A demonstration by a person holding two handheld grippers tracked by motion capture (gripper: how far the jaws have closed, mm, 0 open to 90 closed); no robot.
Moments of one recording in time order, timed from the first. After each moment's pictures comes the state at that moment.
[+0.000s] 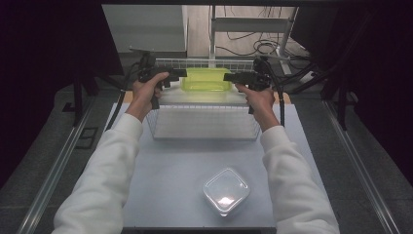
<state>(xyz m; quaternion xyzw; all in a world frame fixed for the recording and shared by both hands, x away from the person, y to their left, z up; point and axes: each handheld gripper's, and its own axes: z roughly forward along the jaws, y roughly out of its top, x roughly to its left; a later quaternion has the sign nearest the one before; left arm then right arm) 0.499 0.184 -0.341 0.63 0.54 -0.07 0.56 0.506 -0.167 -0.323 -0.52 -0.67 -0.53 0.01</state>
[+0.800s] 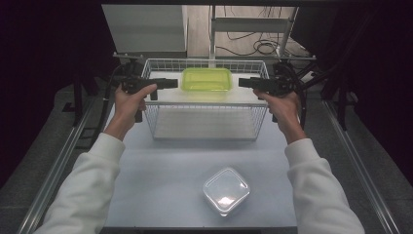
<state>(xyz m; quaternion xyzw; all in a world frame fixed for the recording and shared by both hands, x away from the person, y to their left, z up) 0.417 0.196 -0.316 0.69 0.46 0.03 0.56 0.454 -0.211 -0.291 -0.42 -0.73 -0.53 -0.05</state>
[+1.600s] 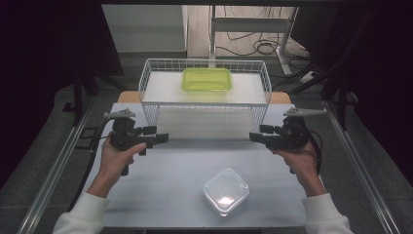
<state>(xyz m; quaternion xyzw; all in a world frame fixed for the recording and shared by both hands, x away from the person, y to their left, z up) 0.310 0.202 -0.398 0.73 0.44 0.03 0.51 0.350 -0.253 -0.366 -0.37 -0.78 -0.50 -0.05</state>
